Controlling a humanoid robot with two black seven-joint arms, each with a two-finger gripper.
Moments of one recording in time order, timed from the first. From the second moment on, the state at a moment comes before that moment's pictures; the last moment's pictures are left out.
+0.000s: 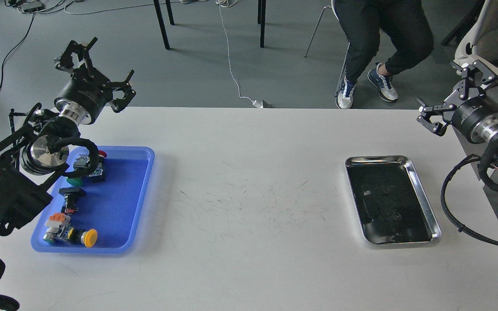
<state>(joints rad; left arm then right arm) -0.77 0.42 -0.71 -0.73 -0.22 -0.36 -0.25 0.56 -0.61 0.99 0.99 0.01 0.14 -0.05</state>
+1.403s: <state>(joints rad) -0.78 0.39 -0.72 -0.64 -0.11 -0.36 -0.26 0.56 -0.59 1.02 1.01 0.02 0.18 -0.04</state>
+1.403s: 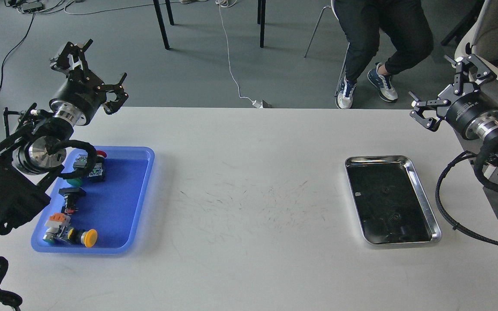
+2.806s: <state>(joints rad) -0.78 0.42 -0.71 -0.66 -0.05 -0.37 -0.28 0.58 -0.76 0.87 1.12 -0.03 0.20 -0.08</state>
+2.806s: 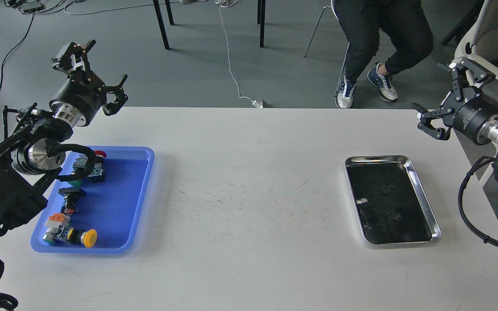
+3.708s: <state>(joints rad) -0.77 0.45 -0.72 -0.67 -0.05 -0.39 -0.29 1.15 -0.93 0.09 1.31 -0.64 0.27 -0.17</state>
